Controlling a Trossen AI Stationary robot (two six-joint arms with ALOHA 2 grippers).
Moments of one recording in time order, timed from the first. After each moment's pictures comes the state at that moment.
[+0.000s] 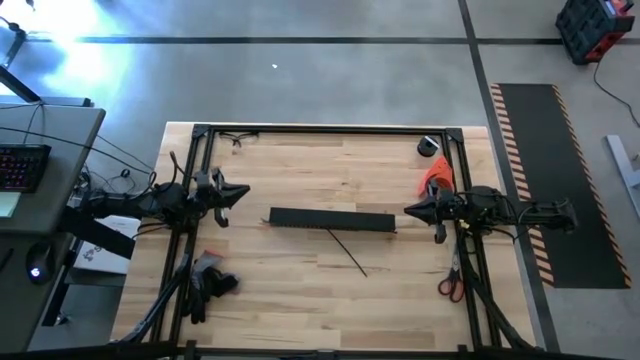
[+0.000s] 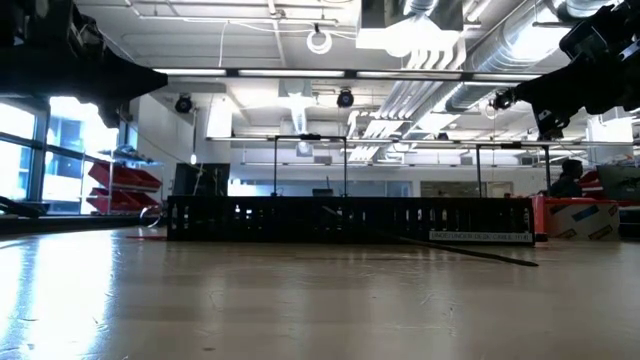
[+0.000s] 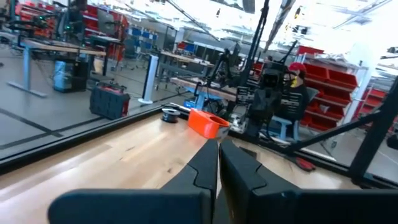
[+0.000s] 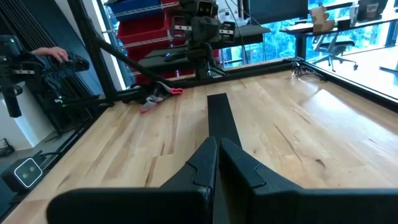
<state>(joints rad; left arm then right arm) -0.08 0.00 0.01 0.09 -0.40 -0.22 0.02 0.01 0.07 -0.16 0.01 0.18</state>
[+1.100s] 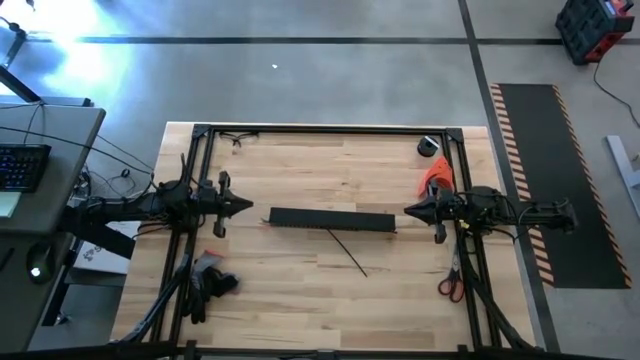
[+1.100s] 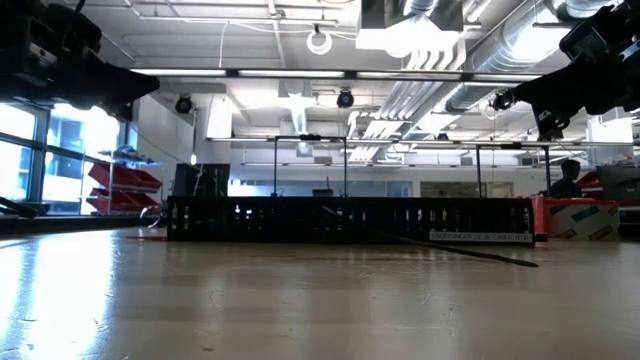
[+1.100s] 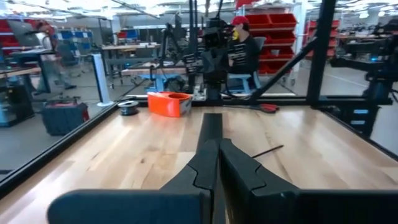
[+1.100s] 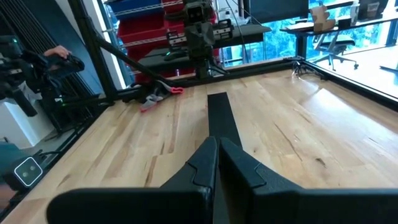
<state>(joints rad) 0.04 0.00 0.01 0.00 -0.01 0.04 0.02 0.01 0.07 -0.16 0.01 0.17</state>
